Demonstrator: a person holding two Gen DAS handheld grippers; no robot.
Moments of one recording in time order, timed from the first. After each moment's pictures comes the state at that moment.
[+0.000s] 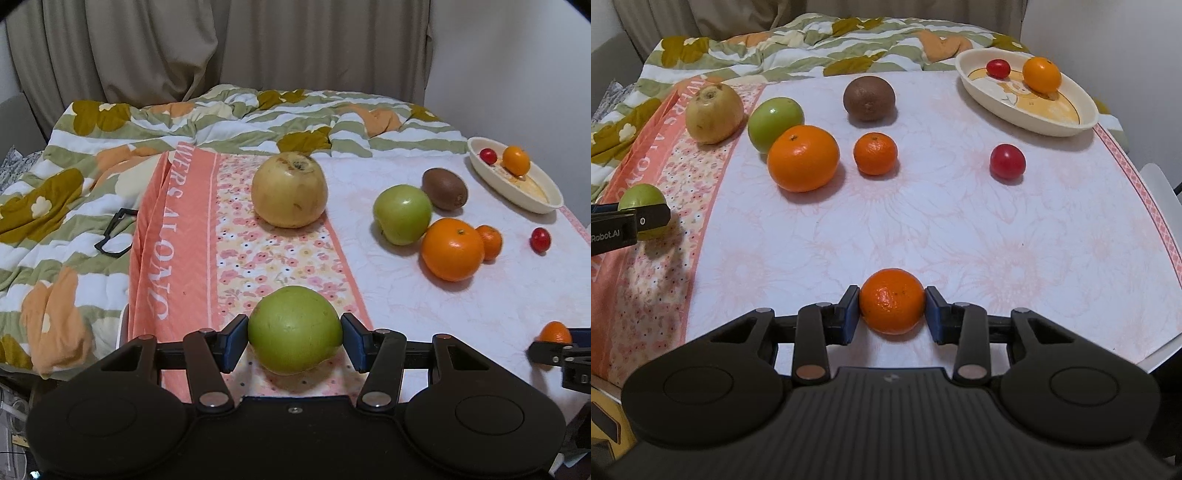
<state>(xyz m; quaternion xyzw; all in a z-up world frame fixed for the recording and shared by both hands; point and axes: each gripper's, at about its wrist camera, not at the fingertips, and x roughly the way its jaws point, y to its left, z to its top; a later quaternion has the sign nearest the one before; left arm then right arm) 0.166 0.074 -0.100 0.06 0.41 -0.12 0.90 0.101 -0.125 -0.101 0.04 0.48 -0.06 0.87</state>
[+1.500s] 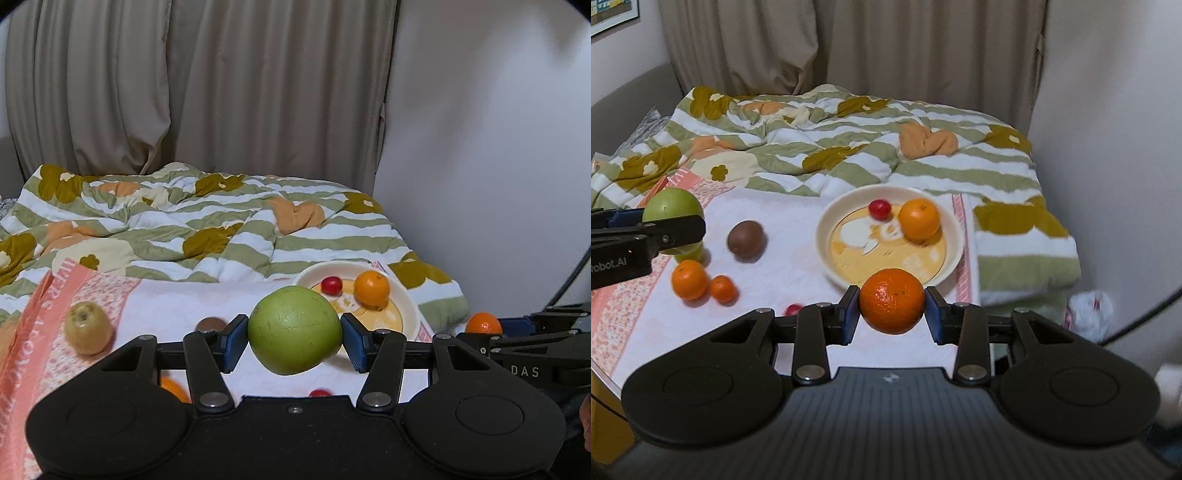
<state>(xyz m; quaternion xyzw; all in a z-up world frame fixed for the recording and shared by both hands) 0.149 -0.183 0.020 -0.01 0.31 -0.13 0.94 0.138 -0.371 0.020 -0.02 0.39 0.03 0.92</state>
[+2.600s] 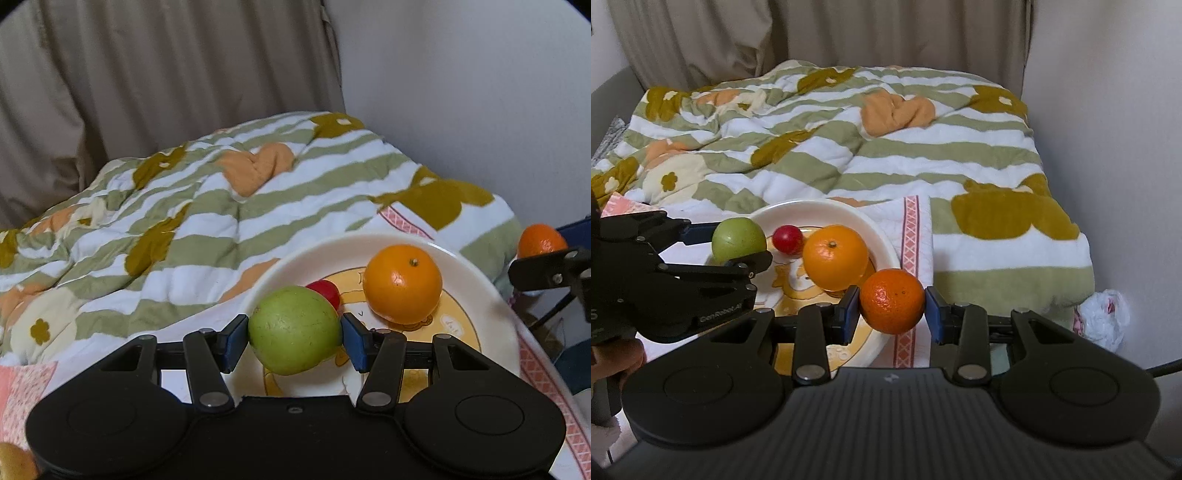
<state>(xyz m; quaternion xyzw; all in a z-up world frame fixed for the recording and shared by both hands) 0.329 -0.300 -0.096 0.17 0.38 -0.17 0.89 0.286 -0.457 -0.041 0.02 0.44 0.01 0.90</state>
